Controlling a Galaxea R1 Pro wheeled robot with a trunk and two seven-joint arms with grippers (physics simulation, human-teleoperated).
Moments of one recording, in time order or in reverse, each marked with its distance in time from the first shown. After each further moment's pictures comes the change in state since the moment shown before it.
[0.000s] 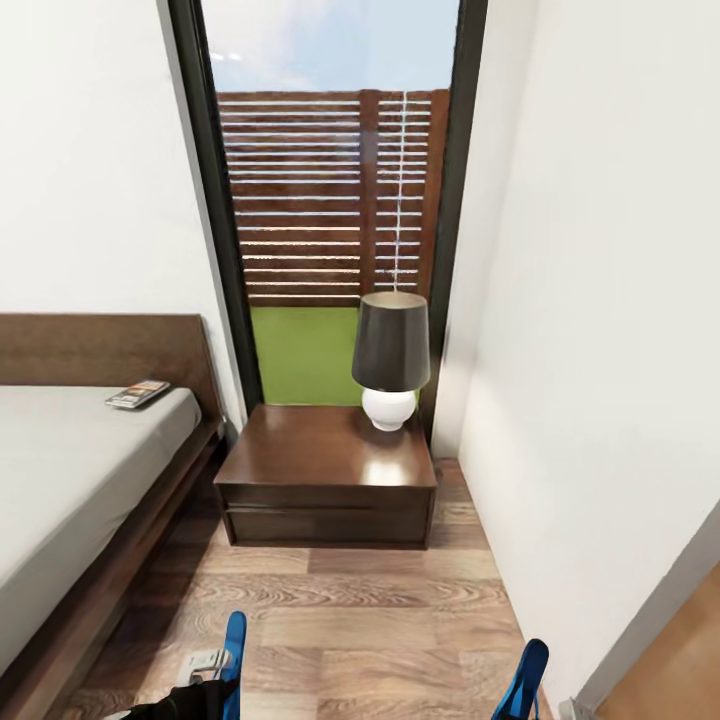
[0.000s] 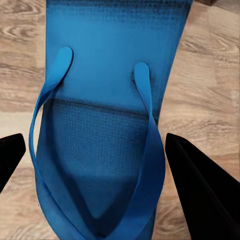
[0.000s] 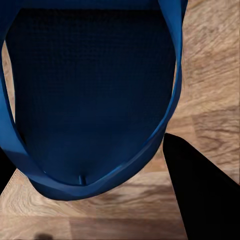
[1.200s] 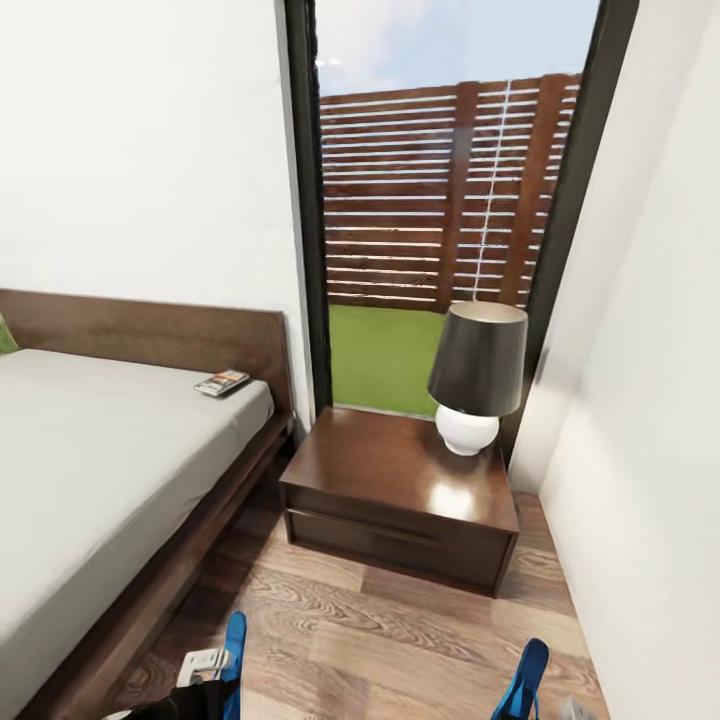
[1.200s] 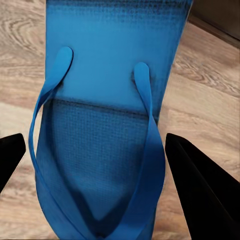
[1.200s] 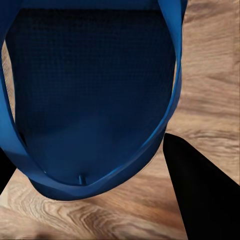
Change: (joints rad) left arm 0.000 -0.001 -0.001 0.000 0.000 0.000 0.000; right arm 0.000 0.000 0.000 0.000 0.000 0.000 0.000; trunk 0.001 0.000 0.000
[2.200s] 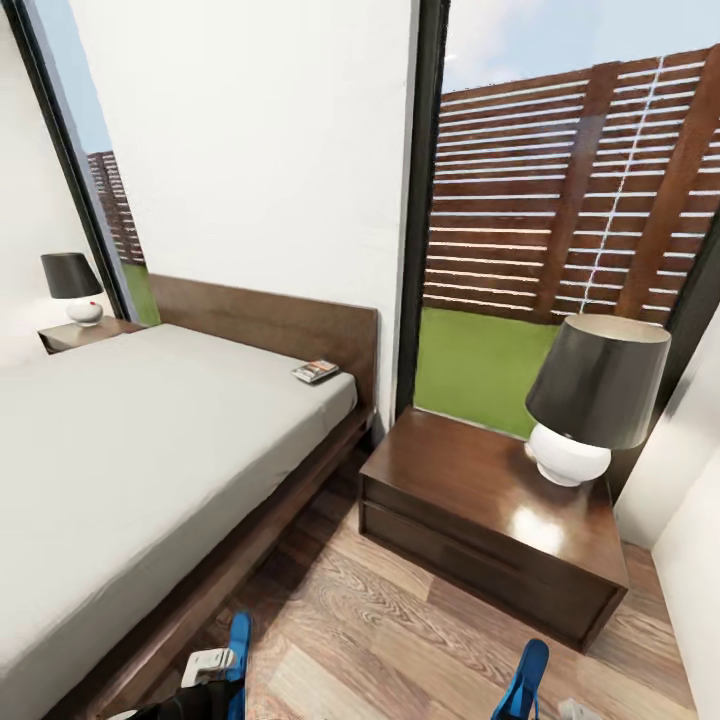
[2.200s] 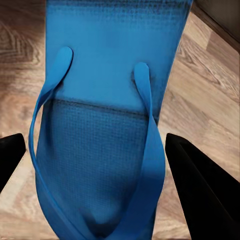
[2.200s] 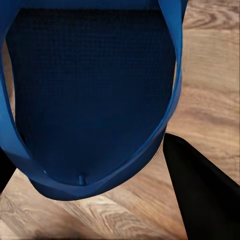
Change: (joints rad) left arm 0.000 -0.013 0.000 0.000 0.000 0.000 0.005; right arm 0.000 0.000 -0.001 0.000 -0.001 0.000 0.000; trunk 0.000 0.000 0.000
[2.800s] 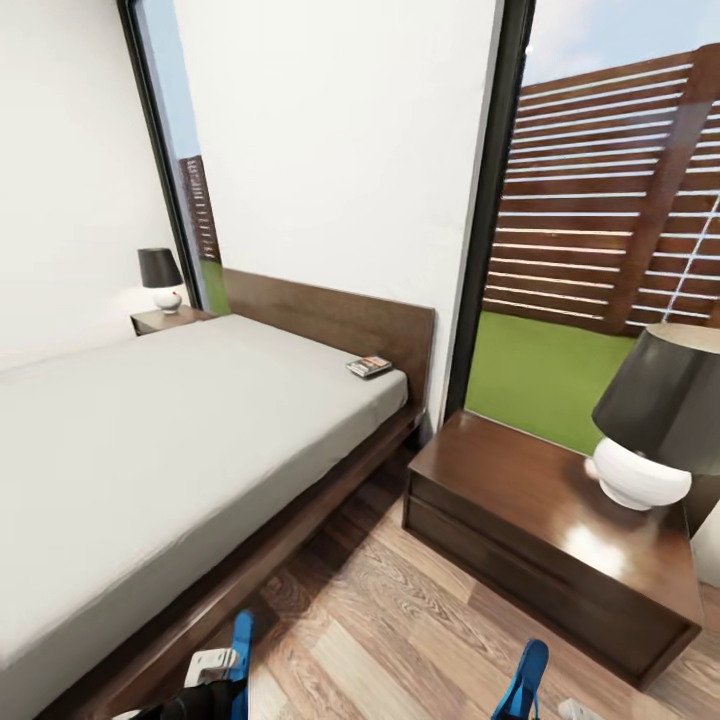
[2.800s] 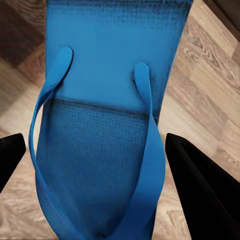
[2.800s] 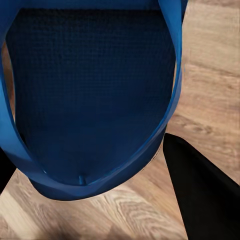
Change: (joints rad) left arm 0.000 -0.008 0.001 0.000 0.001 0.000 0.000; right arm 0.000 0.000 0.000 0.000 0.000 0.000 0.000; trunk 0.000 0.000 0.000
